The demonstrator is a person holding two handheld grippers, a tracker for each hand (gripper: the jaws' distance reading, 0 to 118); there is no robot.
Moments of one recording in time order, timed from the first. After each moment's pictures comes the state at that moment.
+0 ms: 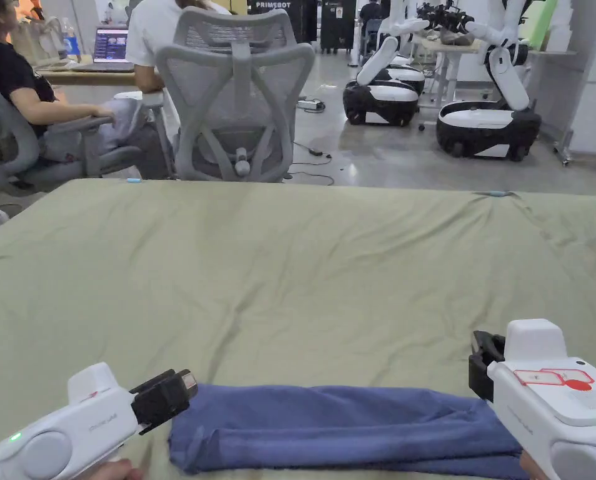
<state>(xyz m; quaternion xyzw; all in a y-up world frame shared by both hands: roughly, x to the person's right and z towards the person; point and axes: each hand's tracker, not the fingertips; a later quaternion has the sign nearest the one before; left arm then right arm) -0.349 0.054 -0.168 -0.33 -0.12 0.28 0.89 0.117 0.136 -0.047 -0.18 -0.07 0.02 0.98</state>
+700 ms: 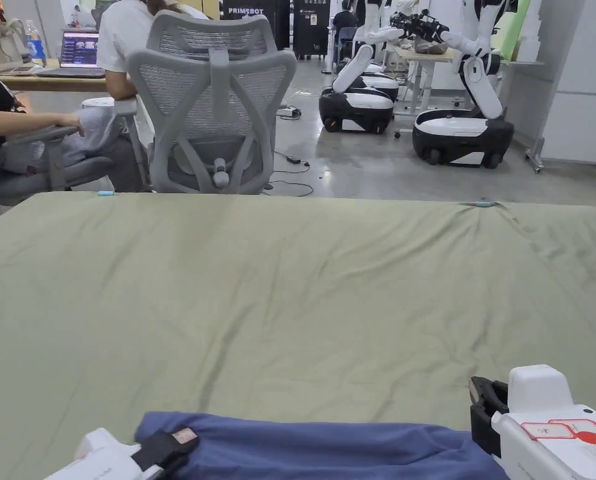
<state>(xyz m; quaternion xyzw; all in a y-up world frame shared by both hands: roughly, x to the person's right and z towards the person) -0.339 0.017 -0.212 -0.34 -0.13 0.46 0.81 0.105 0.124 -0.064 -0.22 -0.07 0.03 0.97</state>
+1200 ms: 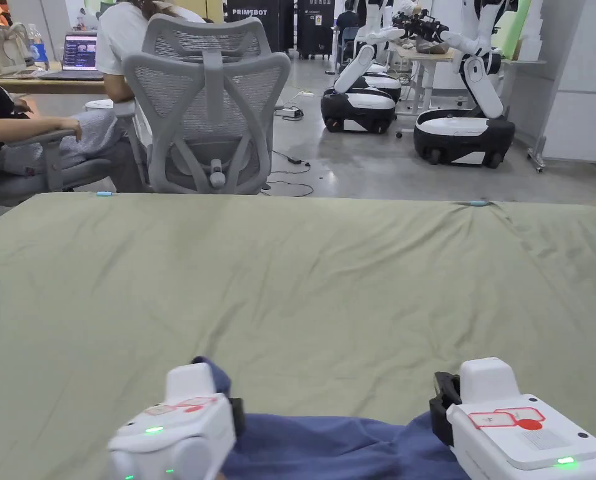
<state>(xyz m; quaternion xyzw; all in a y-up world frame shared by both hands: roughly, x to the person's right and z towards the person) -0.157 0.087 -0.173 -0.31 -0.13 0.03 0.94 0.105 0.120 -0.068 -0.22 -0.05 0.04 0.97</state>
